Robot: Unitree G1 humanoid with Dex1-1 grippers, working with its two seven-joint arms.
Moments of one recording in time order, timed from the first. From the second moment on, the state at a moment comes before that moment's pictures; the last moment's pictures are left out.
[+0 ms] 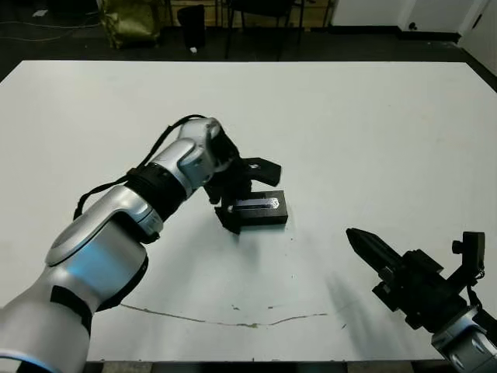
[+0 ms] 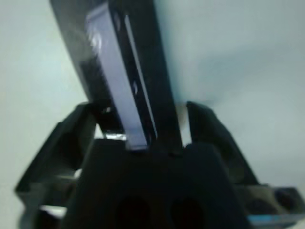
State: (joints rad) left arm -1.10 0.26 -0.75 0.71 0.35 0.24 -1.47; right arm 0.38 -0.48 -0.21 -0.74 1.08 0.66 0.09
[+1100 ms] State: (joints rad) left arm -0.98 0.27 -0.65 0.61 0.36 0.12 -1.15; right arm 0.40 -0.48 -0.20 -0.74 1.05 0.63 0.12
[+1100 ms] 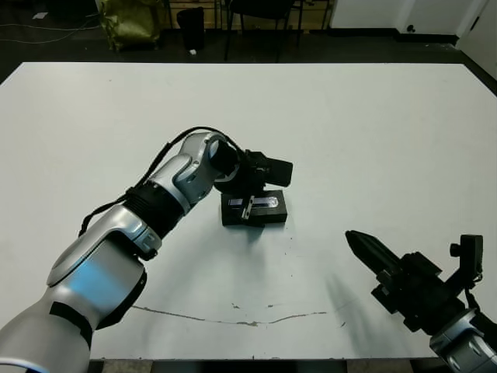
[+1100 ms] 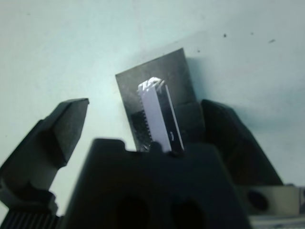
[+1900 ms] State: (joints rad) left arm -0.99 0.28 -0.62 0.64 0.33 0.11 -1.25; right arm 0.39 -0.48 -0.19 -0.74 1.03 0.63 0.12
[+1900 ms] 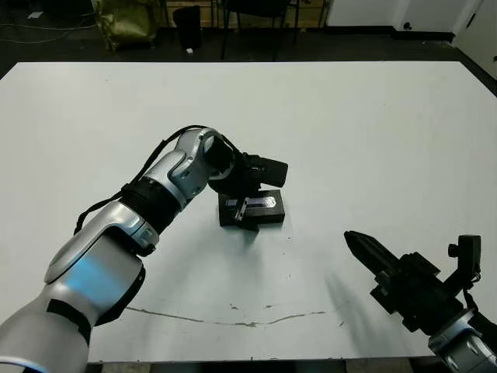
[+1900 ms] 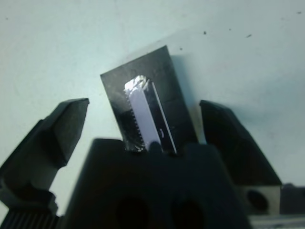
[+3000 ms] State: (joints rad) left arm -0.95 0.24 -0.46 0.61 0.16 0.19 -1.20; right arm 0.38 -0.46 -0.17 -0.72 0.94 0.59 0.16
